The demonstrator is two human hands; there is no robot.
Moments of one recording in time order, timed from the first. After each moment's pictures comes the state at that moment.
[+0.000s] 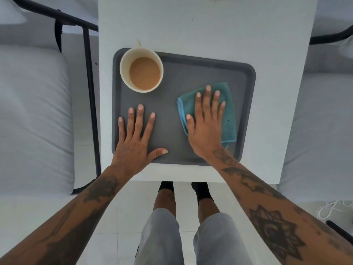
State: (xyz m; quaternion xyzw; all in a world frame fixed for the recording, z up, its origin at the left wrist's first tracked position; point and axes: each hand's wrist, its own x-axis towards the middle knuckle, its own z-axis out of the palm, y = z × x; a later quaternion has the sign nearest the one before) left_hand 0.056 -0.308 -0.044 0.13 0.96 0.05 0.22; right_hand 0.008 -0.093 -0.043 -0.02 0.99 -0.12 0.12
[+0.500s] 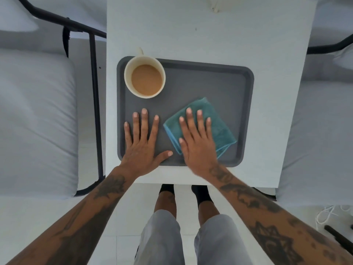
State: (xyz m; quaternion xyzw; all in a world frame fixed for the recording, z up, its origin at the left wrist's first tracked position) left_hand 0.051 -0.300 -0.036 0.10 0.95 0.13 0.26; right_hand 0.045 -0.104 -0.038 -0.15 0.97 -0.06 0.16
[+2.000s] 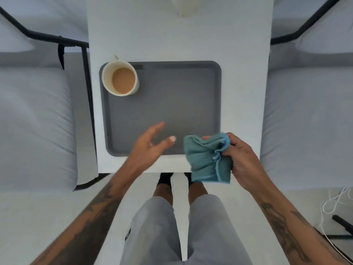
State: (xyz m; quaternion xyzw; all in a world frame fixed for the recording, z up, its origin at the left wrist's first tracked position) left_hand 0.039 -0.217 0.075 -0.21 0.73 0.53 0.38; right_hand 0.072 0.030 0.090 0.32 0.60 -0.67 0.31
